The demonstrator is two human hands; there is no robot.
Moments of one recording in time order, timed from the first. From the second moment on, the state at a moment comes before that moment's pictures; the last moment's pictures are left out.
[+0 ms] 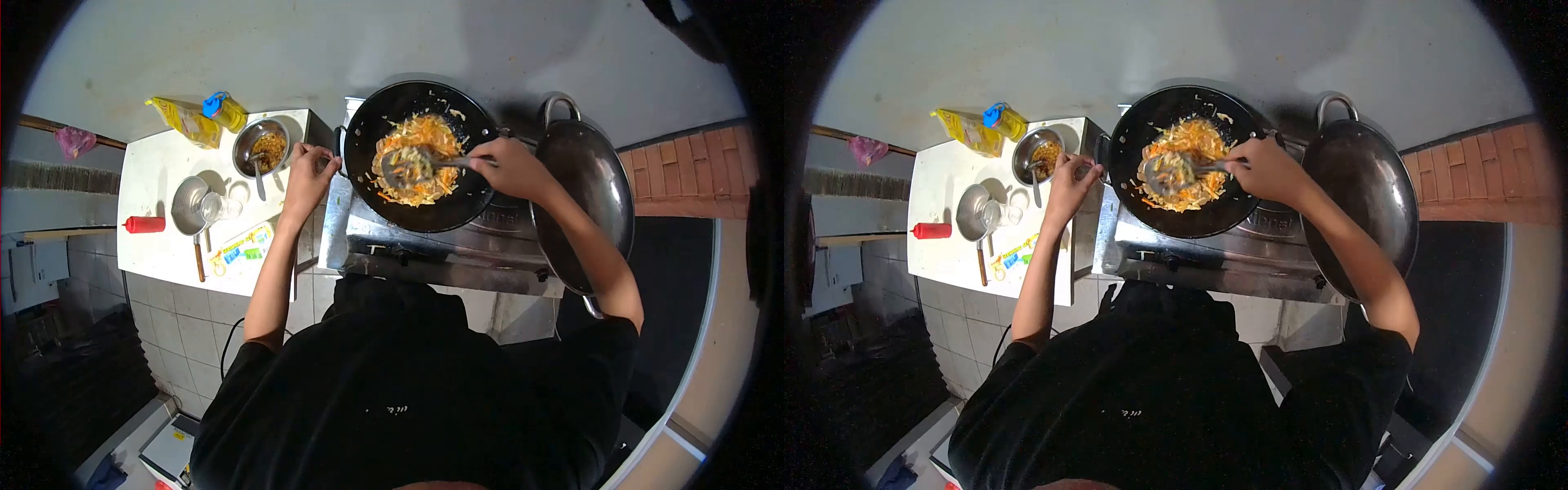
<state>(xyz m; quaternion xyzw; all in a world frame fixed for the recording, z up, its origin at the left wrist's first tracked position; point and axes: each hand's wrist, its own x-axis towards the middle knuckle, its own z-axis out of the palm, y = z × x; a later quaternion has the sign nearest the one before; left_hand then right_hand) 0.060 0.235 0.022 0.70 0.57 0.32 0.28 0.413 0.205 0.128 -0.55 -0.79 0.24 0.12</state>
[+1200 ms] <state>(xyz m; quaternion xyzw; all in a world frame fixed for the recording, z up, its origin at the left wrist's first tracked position) 0.059 0.237 0.025 0.72 0.56 0.30 0.26 0.294 0.117 0.131 -0.66 -0.75 -0.04 -0.02</state>
